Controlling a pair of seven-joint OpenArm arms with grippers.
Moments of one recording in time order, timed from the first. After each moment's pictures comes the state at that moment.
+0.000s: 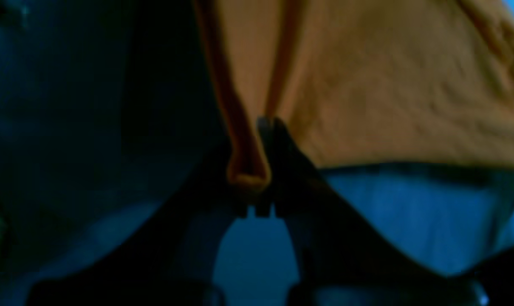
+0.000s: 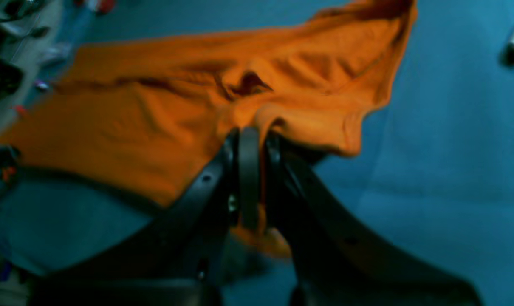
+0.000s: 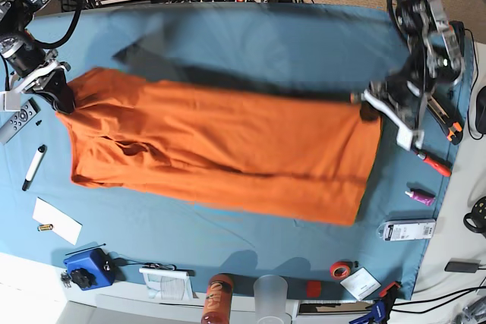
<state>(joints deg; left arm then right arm) 8.4 -5.9 -21.2 106.2 -36.4 -16.9 67.3 -9.3 16.8 55.9 102.8 68.8 39.8 -78.7</state>
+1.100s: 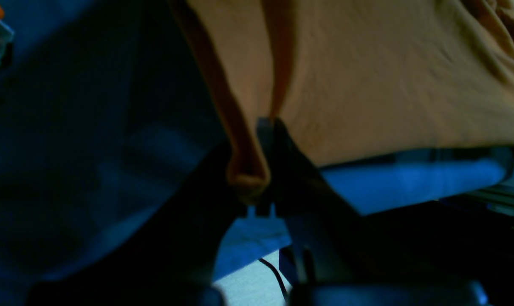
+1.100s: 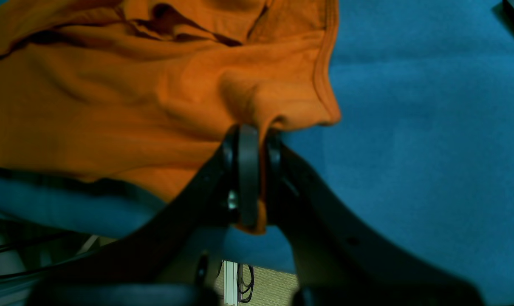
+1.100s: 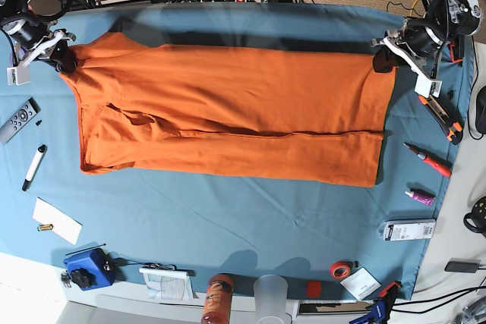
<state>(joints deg) 22.5 -7.4 -30.9 110.9 -48.4 -22.9 70.2 -19.7 18.3 55.8 102.9 60.5 39.8 -78.5</state>
